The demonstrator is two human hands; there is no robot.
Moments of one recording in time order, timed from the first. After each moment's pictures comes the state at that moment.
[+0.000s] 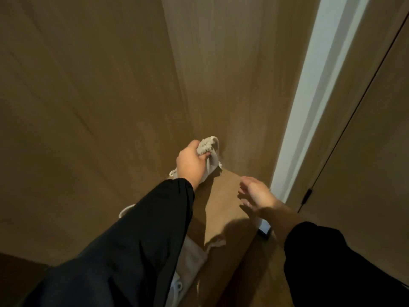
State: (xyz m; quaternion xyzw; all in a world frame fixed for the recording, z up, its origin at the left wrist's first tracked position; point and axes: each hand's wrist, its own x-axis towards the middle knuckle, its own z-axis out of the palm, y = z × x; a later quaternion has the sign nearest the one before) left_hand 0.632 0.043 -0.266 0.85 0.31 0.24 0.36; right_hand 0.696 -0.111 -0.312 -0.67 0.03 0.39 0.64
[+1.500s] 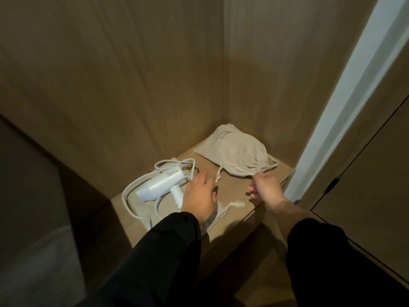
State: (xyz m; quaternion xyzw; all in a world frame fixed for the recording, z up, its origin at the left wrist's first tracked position) left_hand 0.470 -0.019 -0.352 0.94 0.30 0.05 0.12; right_hand 0.630 -0.118 -0.352 -0.76 -0.02 0.35 0.55
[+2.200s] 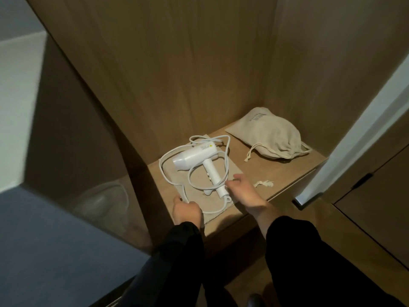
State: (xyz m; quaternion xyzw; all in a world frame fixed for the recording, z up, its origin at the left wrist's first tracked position) left_hand 0.346 -0.044 -0.384 0.44 0.72 0.21 0.49; right_hand 0.498 -0.081 -0.383 -0.76 -0.20 0.46 0.42
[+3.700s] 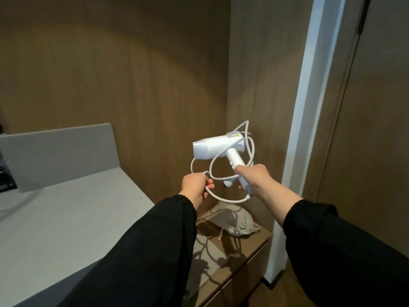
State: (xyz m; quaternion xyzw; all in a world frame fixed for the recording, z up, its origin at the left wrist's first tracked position) left_hand 0.337 -0.110 -0.005 0.51 0.40 0.31 0.69; right_hand 0.450 -0.203 0.017 -0.72 -0.18 0.24 0.63
